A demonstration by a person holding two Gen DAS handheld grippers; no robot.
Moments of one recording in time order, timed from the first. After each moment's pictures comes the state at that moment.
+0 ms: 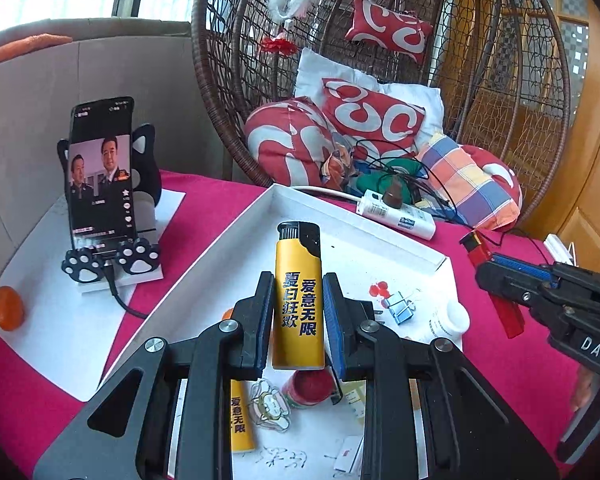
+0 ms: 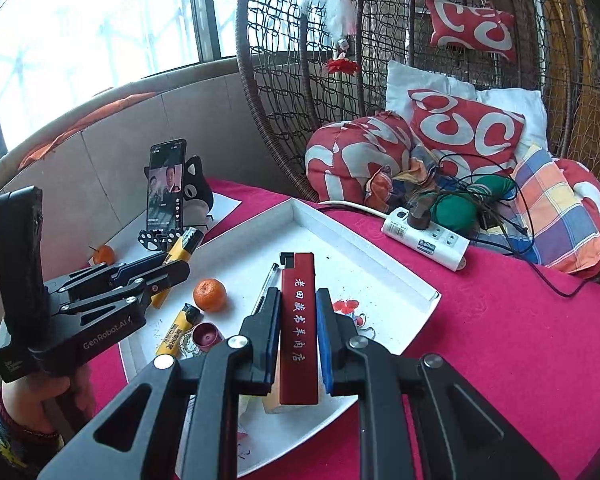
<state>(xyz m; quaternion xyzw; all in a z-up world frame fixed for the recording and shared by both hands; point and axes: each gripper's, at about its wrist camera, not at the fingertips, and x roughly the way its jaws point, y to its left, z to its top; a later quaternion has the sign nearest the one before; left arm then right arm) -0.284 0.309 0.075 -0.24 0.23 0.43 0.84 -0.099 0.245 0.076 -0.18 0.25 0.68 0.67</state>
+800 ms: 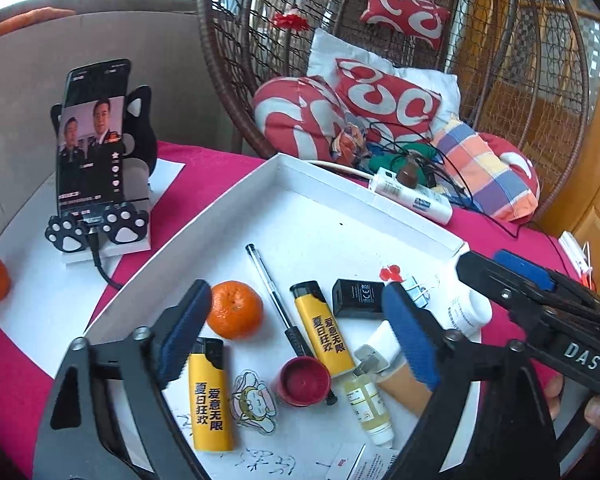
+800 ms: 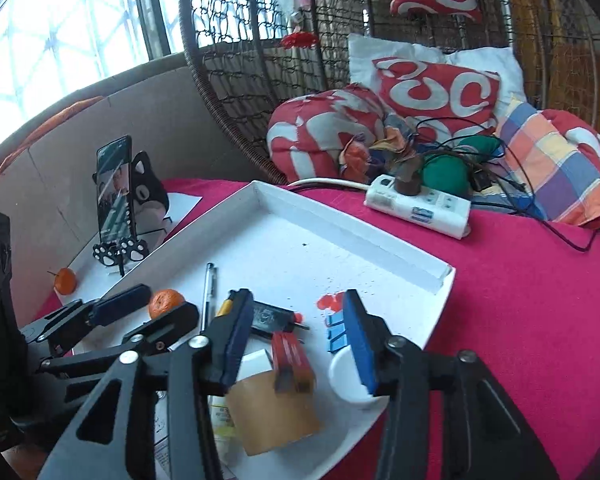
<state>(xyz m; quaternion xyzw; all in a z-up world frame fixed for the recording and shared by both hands) -0.274 0.308 0.051 -0.26 0.24 0.45 0.82 -0.084 0.260 0.044 -0.13 0.29 0.63 0.71</state>
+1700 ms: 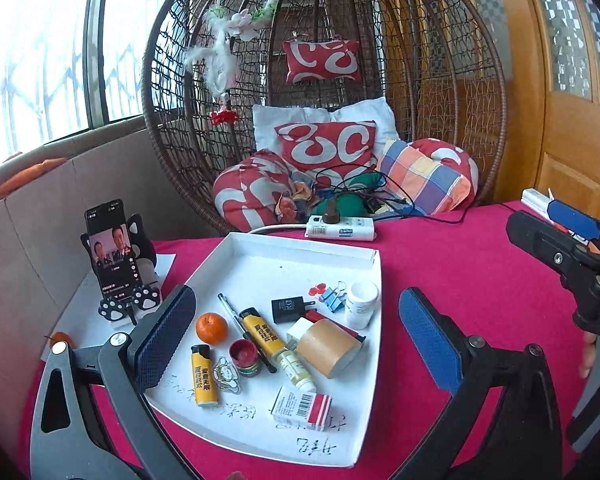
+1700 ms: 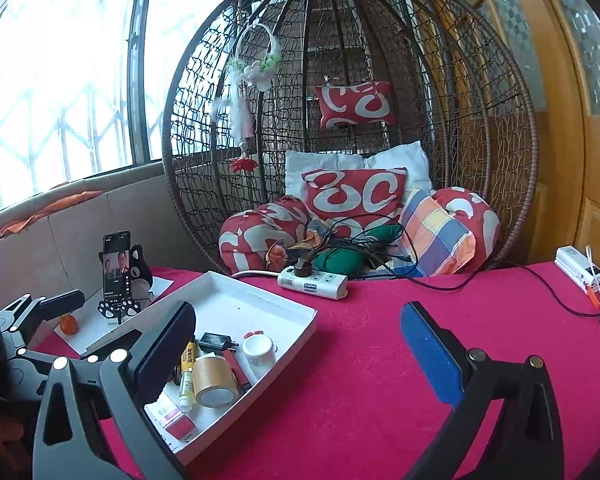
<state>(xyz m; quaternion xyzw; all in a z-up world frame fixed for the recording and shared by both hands) -0.255 0.168 0.132 -0.08 0.22 0.44 0.87 -0.068 0.095 0.105 -0.03 0.14 0.58 0.80</state>
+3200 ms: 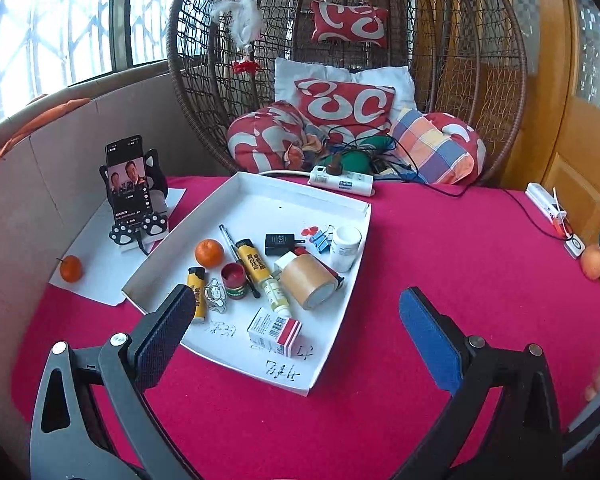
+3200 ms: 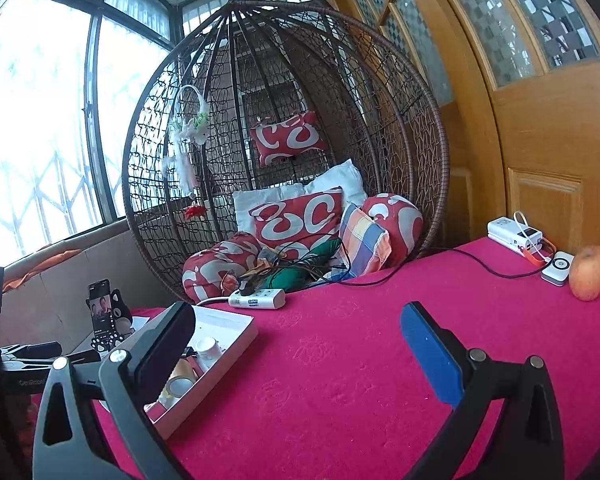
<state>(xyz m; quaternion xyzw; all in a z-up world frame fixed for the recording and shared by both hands) -0.256 0.129 0.132 -0.16 0.28 0.47 0.82 -0.027 -0.023 0.099 0.06 0.15 0.53 0.83</state>
